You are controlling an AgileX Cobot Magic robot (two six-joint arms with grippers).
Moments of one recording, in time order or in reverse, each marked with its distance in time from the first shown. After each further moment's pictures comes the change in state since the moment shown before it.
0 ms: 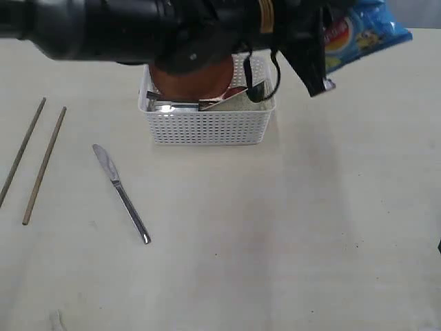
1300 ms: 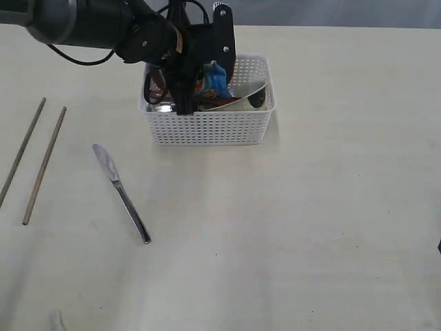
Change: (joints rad) left arm 0.277 0.118 0.000 0.019 0.462 0.379; right arm 0.000 0.000 0.000 0.000 0.000 0.000
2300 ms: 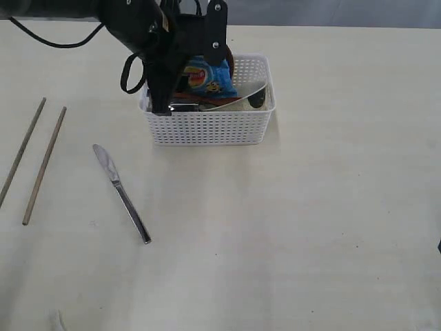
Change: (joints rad) left arm 0.000 -0.117 0.000 -0.224 0.248 0.311; right arm 0.000 0.000 0.000 0.000 0.000 0.000
